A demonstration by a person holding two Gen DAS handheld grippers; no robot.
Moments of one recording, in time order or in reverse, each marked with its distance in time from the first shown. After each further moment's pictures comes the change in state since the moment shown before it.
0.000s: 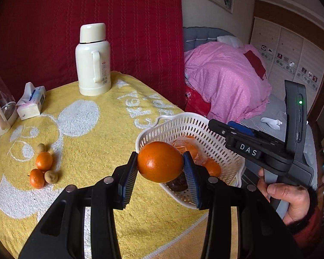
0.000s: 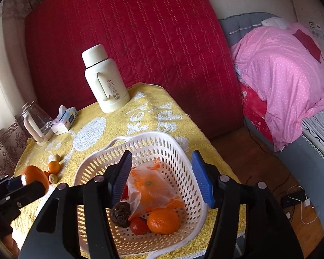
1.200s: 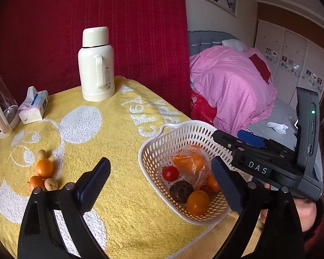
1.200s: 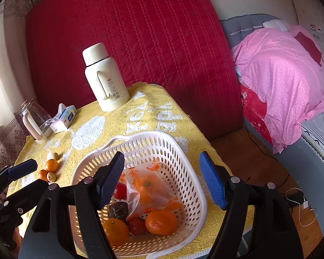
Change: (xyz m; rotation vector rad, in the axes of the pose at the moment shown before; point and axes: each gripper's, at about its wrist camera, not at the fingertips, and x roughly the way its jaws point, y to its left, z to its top) left arm 0.008 0.003 0.006 -0.009 -0.037 0.047; right arm 0.002 0.005 -0.001 -0.018 0.002 -0.005
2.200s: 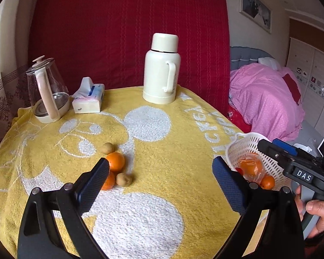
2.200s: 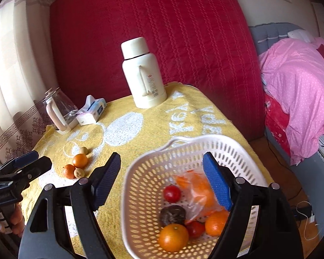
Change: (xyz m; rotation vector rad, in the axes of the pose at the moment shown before) left arm -0.047 0.113 -0.018 -0.139 -0.064 0.203; right arm 0.002 0.075 0.001 -0.101 0.002 0.132
